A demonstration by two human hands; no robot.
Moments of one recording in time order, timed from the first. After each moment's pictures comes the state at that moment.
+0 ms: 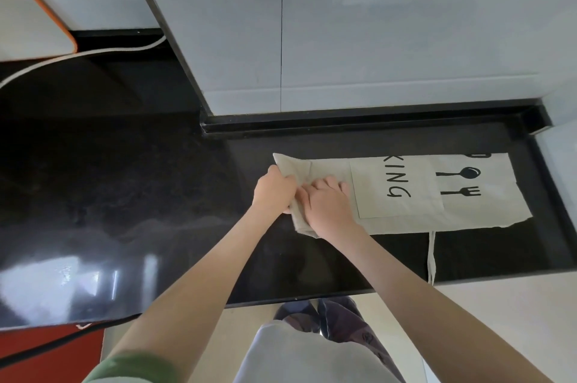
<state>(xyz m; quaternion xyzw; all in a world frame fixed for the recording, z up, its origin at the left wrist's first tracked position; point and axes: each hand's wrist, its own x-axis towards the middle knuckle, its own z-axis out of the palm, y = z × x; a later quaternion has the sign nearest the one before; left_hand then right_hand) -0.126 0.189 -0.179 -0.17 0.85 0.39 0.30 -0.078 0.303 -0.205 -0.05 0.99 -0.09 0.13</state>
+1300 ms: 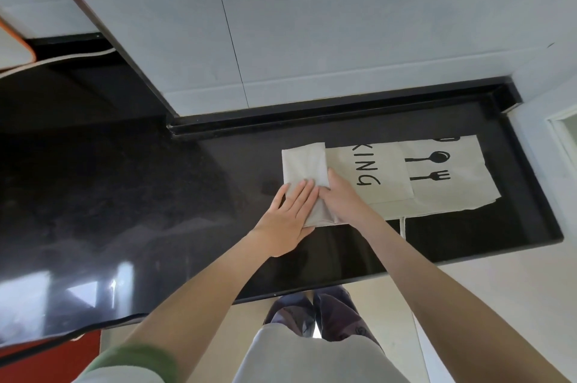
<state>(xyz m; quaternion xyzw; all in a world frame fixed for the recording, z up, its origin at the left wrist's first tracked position) -0.064 0.214 -0.254 0.41 0.90 0.02 0.13 -0.079 0.381 -0.217 0.18 0.85 -0.43 0.25</state>
